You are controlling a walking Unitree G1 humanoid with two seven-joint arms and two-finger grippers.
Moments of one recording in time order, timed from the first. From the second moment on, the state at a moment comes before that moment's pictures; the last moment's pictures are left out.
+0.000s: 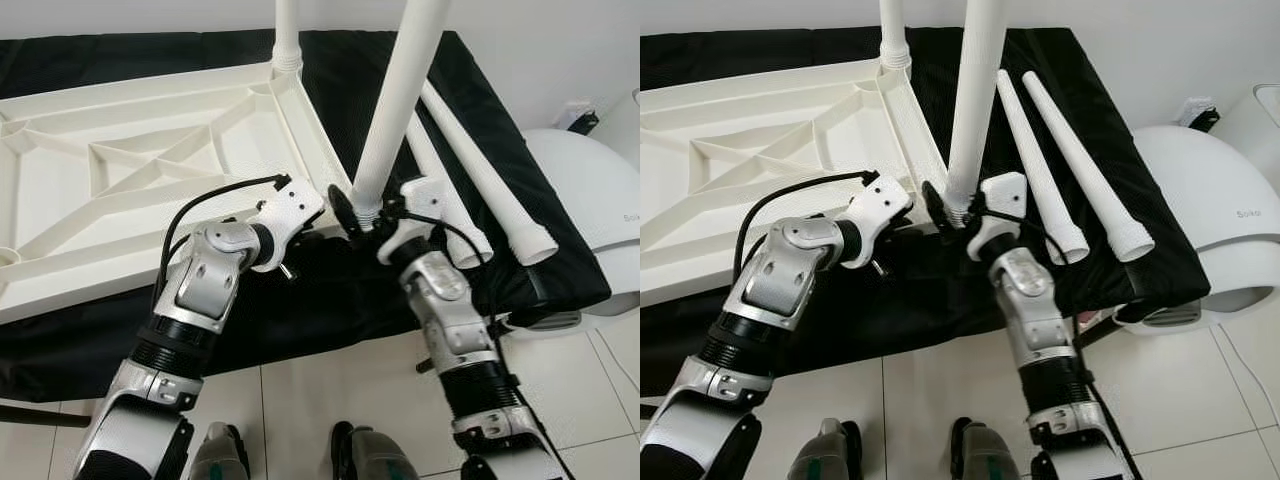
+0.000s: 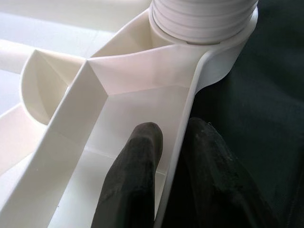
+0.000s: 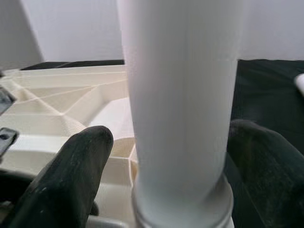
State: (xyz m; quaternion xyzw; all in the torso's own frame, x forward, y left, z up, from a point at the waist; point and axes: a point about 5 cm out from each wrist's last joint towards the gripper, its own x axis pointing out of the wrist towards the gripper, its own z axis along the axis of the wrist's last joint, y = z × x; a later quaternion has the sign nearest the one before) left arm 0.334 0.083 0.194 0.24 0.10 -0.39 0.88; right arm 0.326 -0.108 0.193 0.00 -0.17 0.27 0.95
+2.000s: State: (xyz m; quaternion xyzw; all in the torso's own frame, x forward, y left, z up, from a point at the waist) left arm 0.326 0.078 0.199 0.27 0.09 -0.40 0.87; right arm 0.370 -0.137 0.222 -0.06 -0.11 0.52 0.84
